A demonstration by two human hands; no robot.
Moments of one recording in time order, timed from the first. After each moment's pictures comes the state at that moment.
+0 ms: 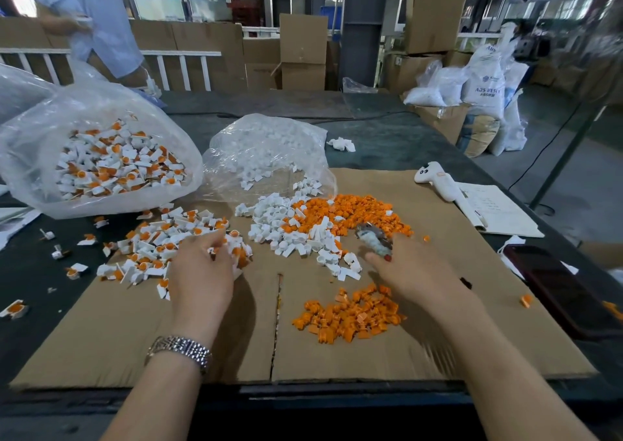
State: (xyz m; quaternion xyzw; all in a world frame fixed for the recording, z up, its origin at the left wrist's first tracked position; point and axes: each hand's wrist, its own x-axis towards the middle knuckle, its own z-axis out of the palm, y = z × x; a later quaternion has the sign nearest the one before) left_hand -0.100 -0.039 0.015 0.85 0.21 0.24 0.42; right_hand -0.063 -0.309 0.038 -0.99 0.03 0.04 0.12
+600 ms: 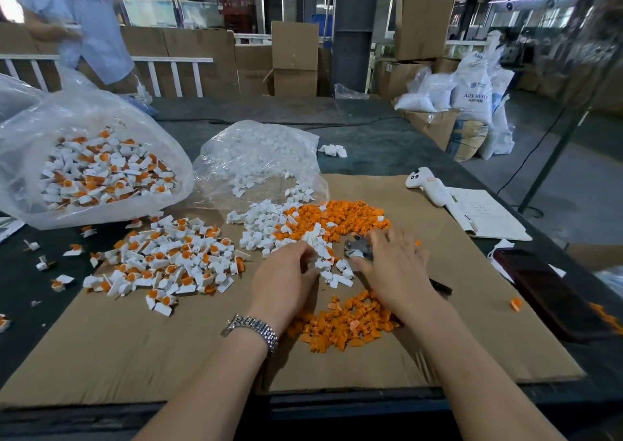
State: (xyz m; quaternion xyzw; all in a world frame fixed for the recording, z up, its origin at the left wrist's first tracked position) left_hand -0.059 -0.116 -0.010 0.95 -0.03 0.14 0.28; right_hand -0.055 -0.299 0.019 -0.99 -0.01 -0.08 0.07
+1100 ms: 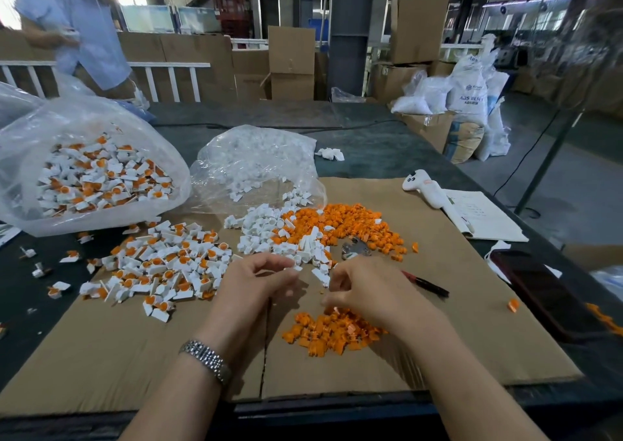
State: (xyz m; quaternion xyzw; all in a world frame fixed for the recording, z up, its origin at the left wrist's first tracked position) left_hand -0.091 -0.078 0.006 0.74 0.05 0.00 0.67; right_hand -0.078 -0.277 0.043 -0.97 -0.14 0.07 0.17
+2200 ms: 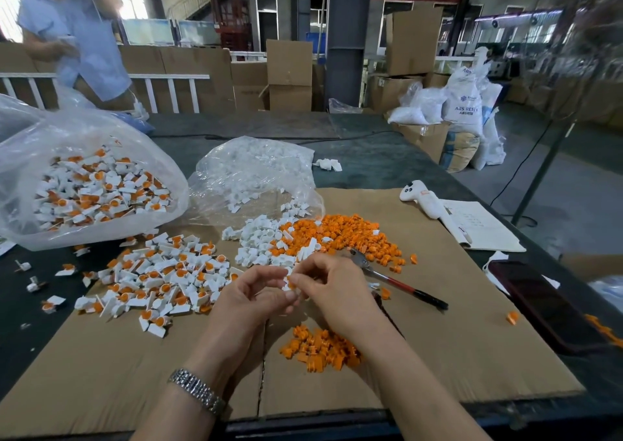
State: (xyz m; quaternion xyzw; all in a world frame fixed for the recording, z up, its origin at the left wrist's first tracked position) left_hand -0.091 -0.066 -0.014 0.64 -0.02 -0.03 0.76; right_hand -0.080 -0.240 0.033 -0.86 -0.11 -0.03 0.49
